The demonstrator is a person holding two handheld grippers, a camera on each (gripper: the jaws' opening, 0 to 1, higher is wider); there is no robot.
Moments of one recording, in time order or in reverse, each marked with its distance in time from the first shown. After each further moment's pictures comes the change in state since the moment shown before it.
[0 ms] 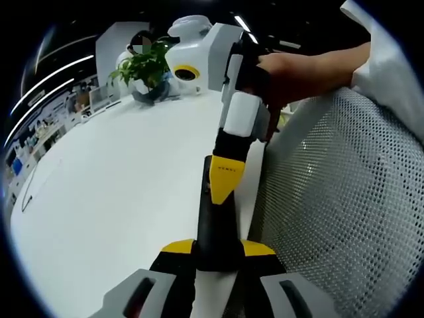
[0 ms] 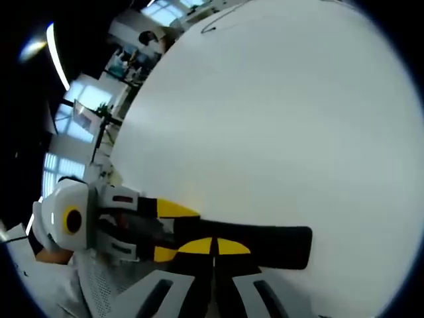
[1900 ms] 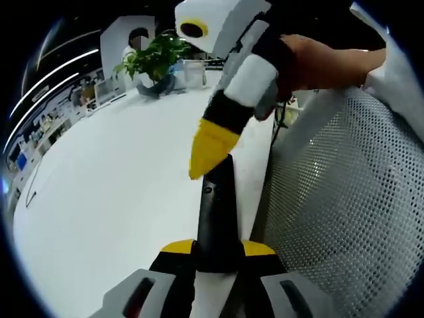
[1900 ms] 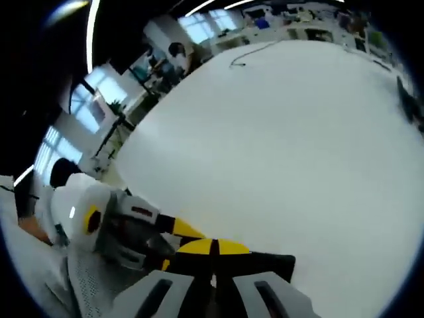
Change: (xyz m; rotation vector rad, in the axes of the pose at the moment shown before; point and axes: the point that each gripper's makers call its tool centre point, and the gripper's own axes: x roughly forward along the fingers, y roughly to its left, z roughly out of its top) left arm 0.002 0.001 0.001 -0.022 0.051 0.041; right arm -0.051 0.017 0.045 -0.267 -0.322 -0.089
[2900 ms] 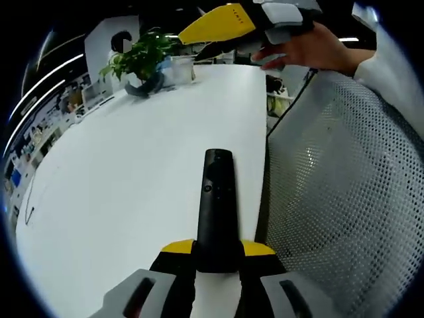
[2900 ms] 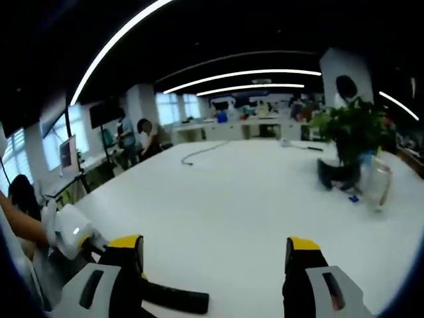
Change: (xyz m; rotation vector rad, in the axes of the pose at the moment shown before) left arm -0.004 0.012 -0.003 0.100 0.056 -0.050; right arm -0.083 -0.051 0.046 -0.098 -0.482 -0.386
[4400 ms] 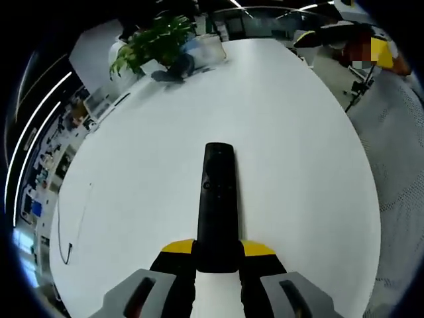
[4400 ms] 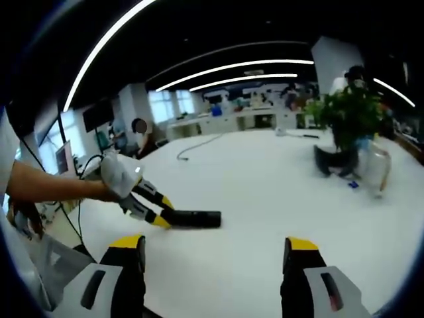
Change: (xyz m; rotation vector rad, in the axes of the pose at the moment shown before) left arm 0.006 0.190 0.014 0.153 0.162 0.158; right arm 0.001 -0.006 -0.009 0.065 0.042 0.006
